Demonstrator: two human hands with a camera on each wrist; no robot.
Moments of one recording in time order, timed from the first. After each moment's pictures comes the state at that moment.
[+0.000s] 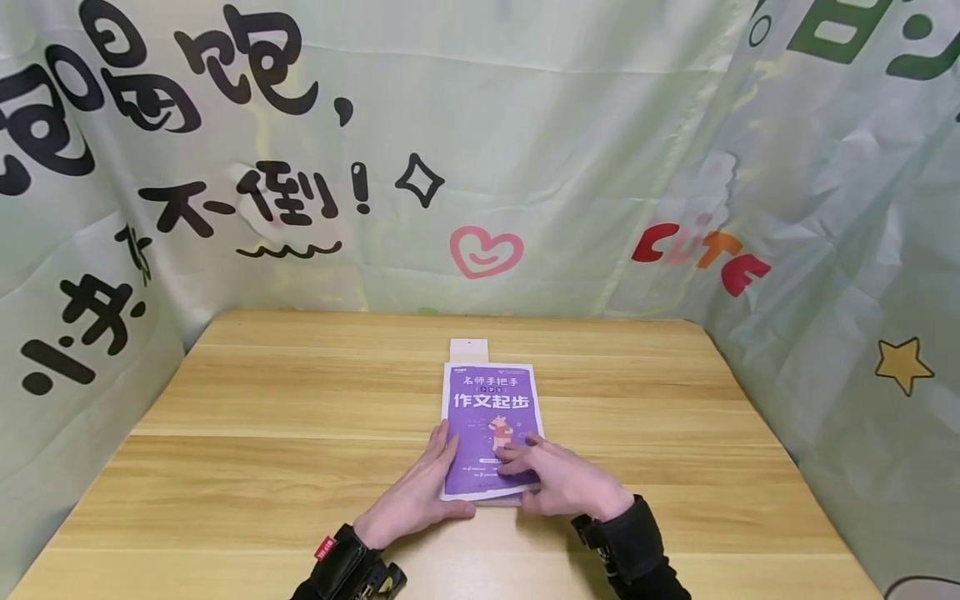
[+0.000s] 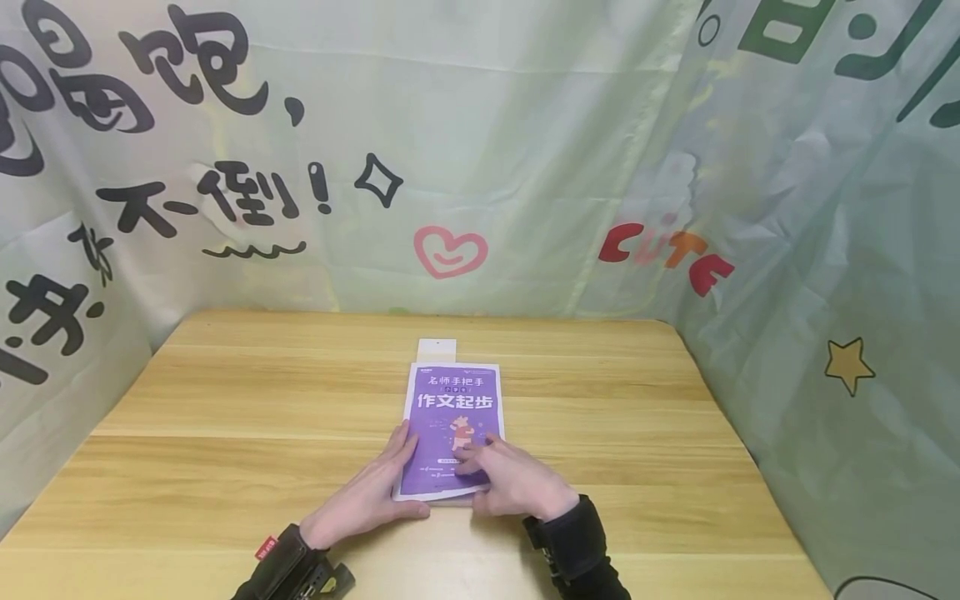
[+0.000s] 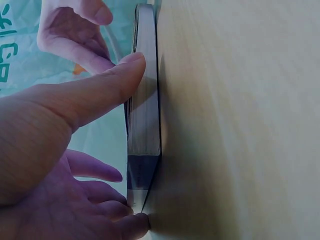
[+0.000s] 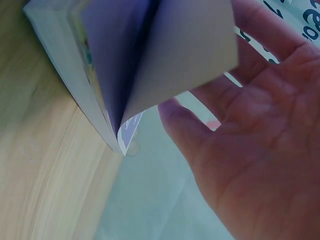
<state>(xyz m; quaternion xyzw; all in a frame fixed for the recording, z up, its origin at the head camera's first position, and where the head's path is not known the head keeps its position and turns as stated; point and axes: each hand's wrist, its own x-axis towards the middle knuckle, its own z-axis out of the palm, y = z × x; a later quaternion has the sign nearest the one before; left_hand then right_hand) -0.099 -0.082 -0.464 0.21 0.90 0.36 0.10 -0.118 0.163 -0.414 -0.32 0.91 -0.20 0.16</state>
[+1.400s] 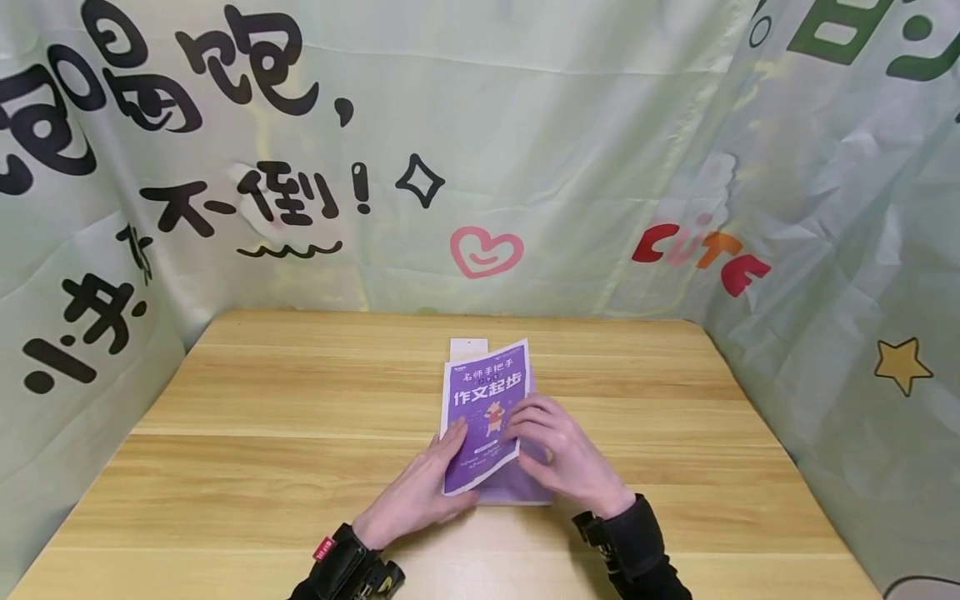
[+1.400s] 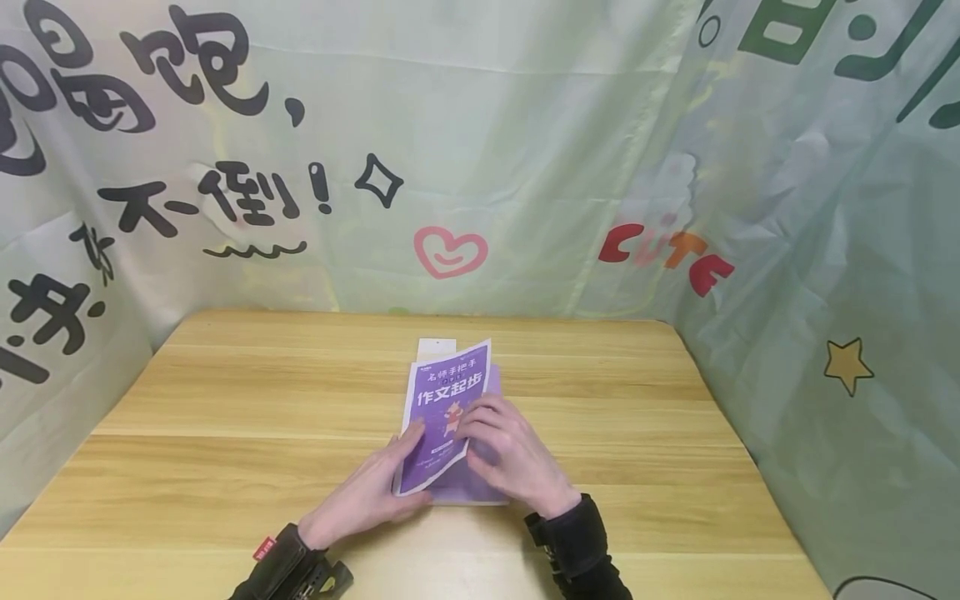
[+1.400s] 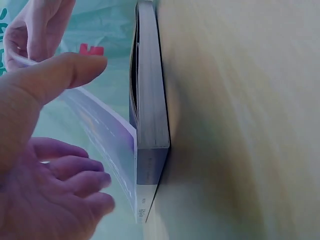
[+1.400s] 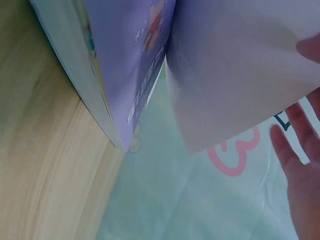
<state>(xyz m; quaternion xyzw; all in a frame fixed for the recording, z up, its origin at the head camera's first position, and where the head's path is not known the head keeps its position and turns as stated) -0.100 -0.081 -0.455 0.24 0.89 0.38 0.06 -0.138 0.165 -0.417 -0.47 0.80 -0.29 -0.24</state>
